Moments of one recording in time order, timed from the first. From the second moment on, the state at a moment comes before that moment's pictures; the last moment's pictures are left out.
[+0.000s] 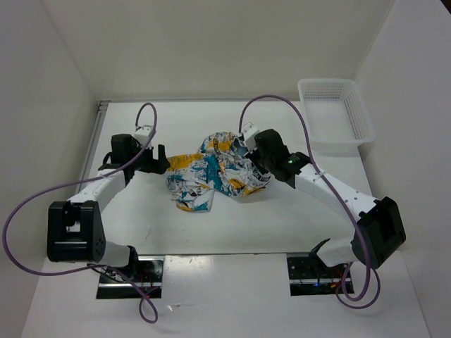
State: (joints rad) left arm 0.02 1.40 0.77 -0.05 0.36 0.07; right arm 0.62 1.38 1.06 -0.39 0.20 -0.25
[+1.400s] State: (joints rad) left arm 0.05 1.65 0.79 -0.04 0.58 0.07; right arm 0.58 1.35 1.02 -0.37 0.18 -0.29
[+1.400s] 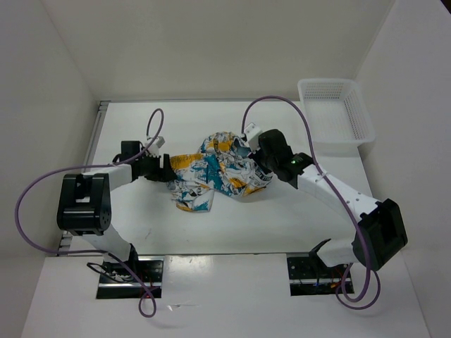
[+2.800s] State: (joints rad) left arm 0.11 1.49 0.96 -0.15 0.66 0.07; right arm 0.57 1.41 1.15 -0.36 0.23 -0.37
